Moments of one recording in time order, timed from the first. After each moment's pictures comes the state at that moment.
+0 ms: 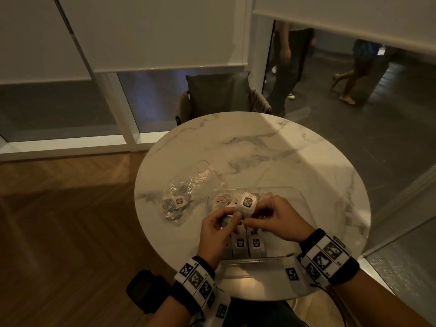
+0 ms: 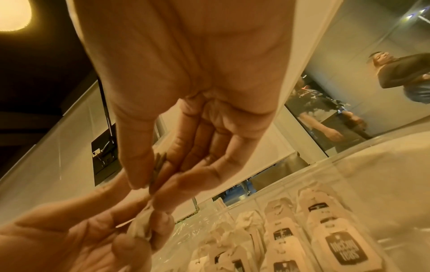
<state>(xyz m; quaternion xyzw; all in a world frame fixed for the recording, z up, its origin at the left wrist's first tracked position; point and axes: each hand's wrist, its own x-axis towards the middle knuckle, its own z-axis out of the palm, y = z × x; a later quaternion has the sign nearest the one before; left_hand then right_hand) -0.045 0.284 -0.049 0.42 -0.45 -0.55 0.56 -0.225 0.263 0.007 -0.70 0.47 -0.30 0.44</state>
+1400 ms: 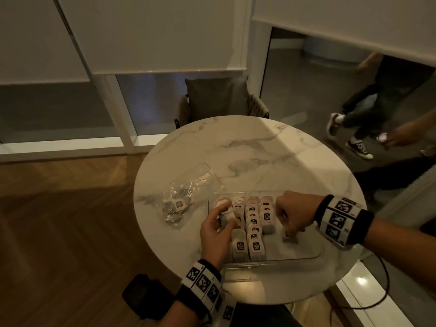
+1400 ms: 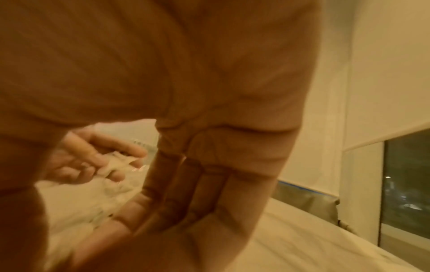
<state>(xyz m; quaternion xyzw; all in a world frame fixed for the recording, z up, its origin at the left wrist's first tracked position) -0.050 0.278 -0.058 0.50 -0.42 -0.50 0.57 -0.258 0.220 0.044 -0.76 0.55 0.23 0.25</state>
